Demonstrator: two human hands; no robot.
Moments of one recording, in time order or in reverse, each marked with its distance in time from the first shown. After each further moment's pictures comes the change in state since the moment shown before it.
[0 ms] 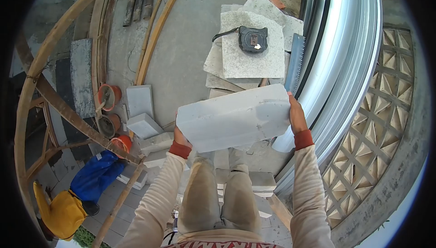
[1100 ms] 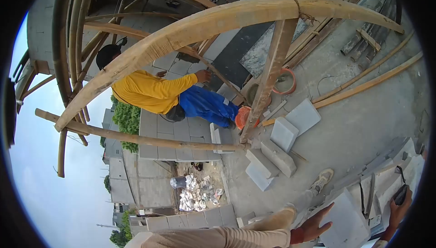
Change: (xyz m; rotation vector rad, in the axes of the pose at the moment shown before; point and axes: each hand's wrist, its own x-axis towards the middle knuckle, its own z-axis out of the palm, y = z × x) left_hand -0.127 -0.055 0.041 0.740 0.215 0.495; right_hand 0.170 -0.131 0.067 -1.003 -0.152 -1.121
